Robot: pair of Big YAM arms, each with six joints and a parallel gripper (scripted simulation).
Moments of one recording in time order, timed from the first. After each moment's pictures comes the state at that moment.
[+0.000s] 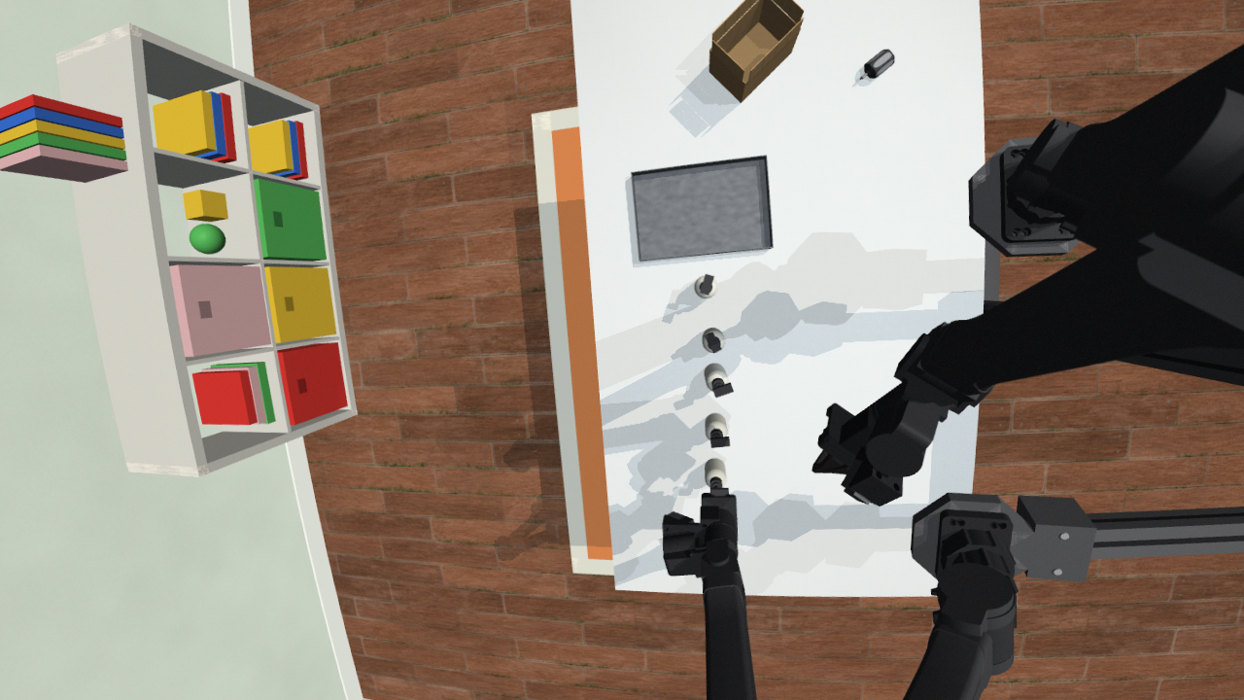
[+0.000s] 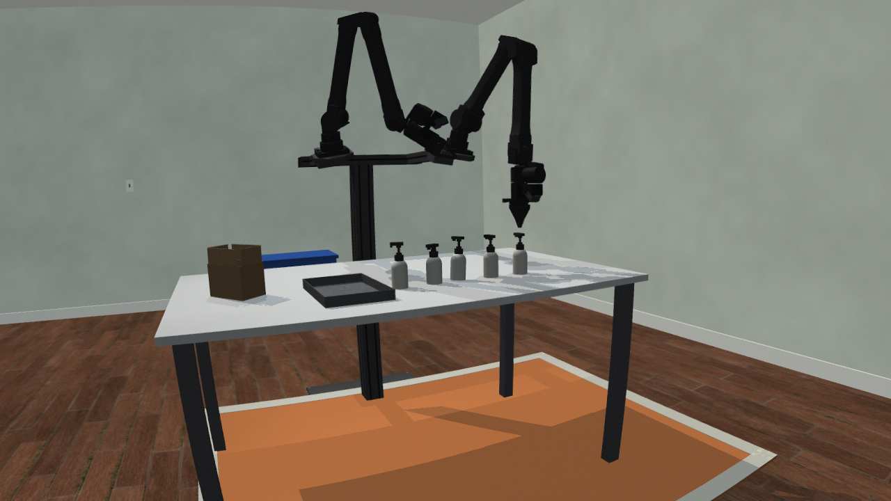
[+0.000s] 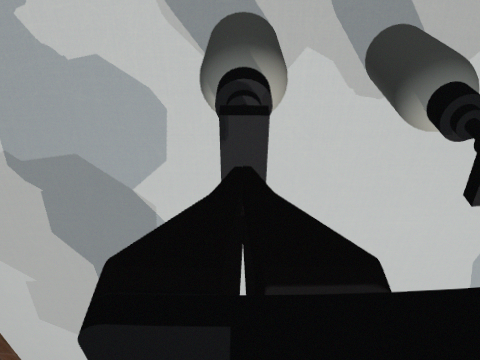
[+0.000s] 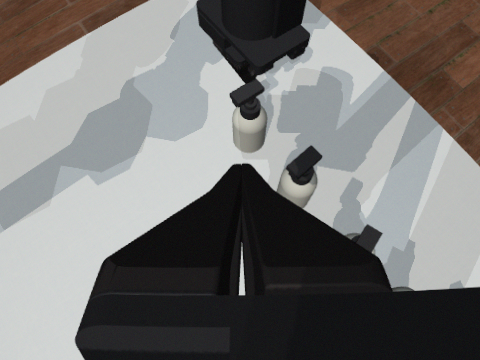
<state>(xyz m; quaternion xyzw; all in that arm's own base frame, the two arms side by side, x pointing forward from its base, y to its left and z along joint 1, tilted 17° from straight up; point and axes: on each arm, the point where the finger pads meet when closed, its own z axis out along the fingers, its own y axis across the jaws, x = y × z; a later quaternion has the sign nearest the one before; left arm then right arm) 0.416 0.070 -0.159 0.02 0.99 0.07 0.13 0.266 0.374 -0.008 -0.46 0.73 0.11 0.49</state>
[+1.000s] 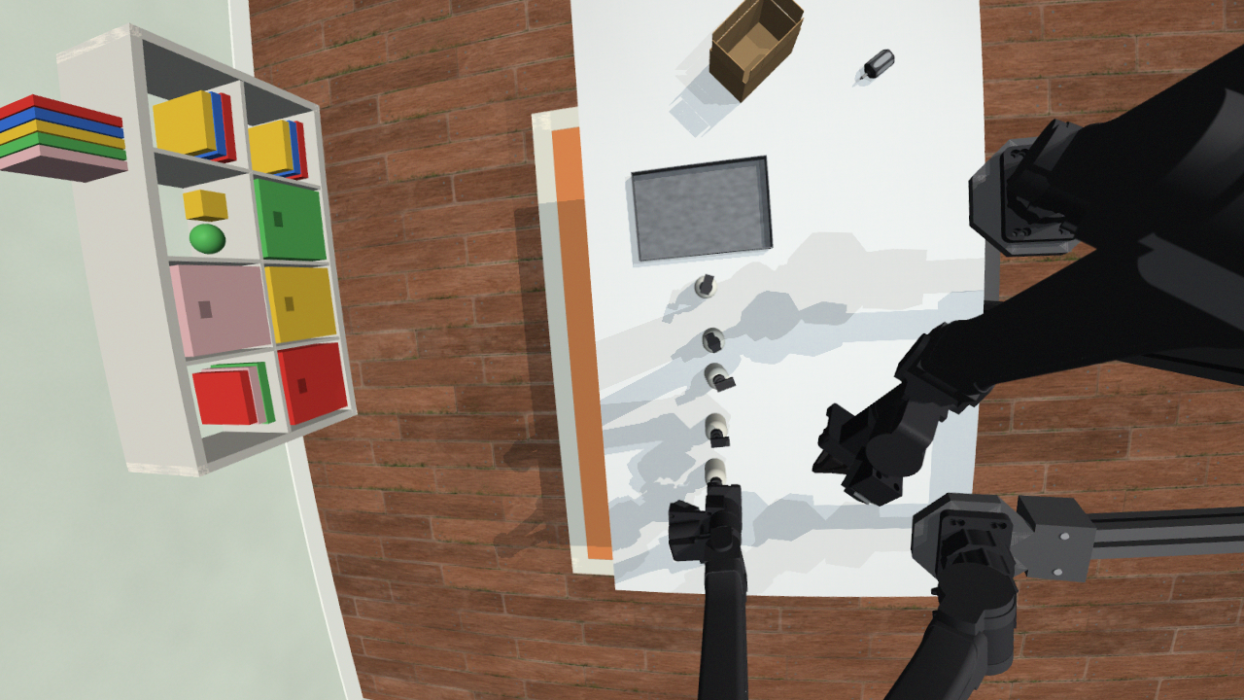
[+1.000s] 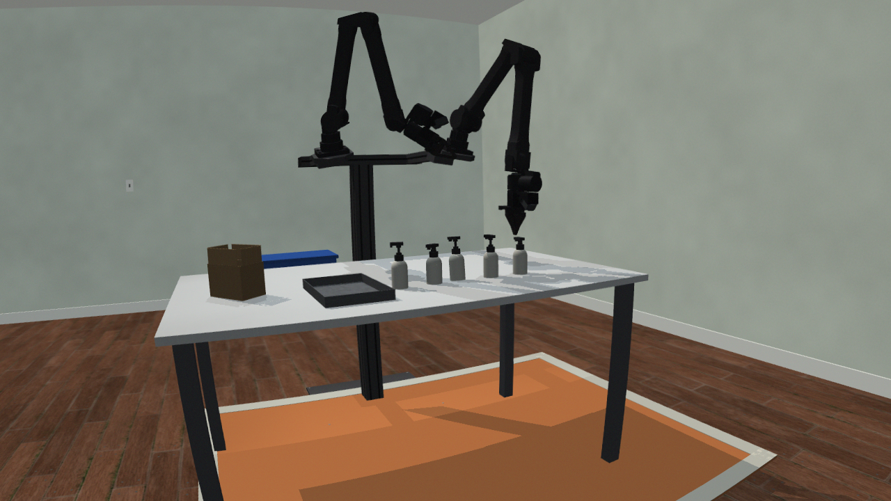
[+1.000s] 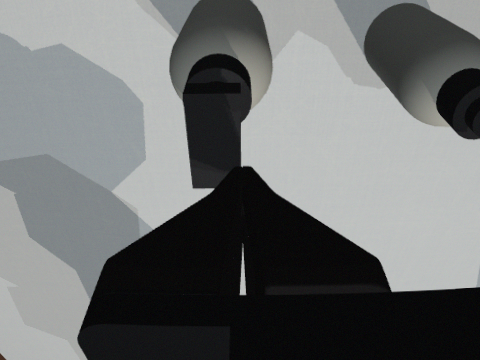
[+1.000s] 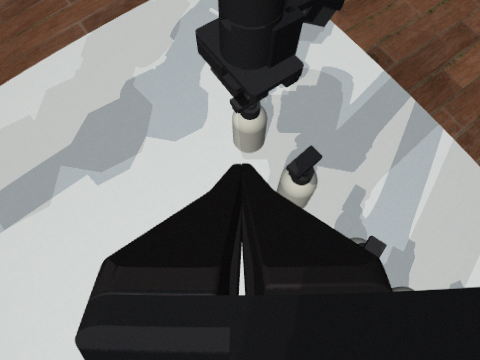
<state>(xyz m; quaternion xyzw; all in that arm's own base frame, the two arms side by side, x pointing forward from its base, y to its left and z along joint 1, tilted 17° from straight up) 0.410 0.064 -0.189 0.03 0.99 0.06 0.12 0.266 0.374 -0.008 -0.46 0.73 0.11 0.49</state>
